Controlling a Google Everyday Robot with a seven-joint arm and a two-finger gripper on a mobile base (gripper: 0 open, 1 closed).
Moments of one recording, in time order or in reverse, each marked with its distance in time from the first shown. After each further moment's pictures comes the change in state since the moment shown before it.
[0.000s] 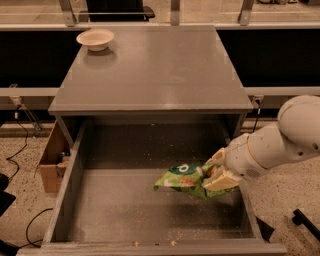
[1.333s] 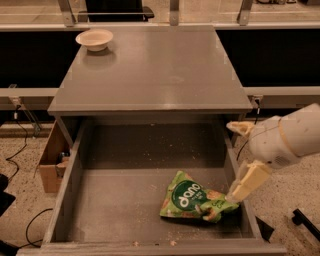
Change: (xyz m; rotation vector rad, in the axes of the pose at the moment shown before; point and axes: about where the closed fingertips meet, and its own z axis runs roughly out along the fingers) arm -0.013 -0.007 -0.065 0.075 -0.054 -0.003
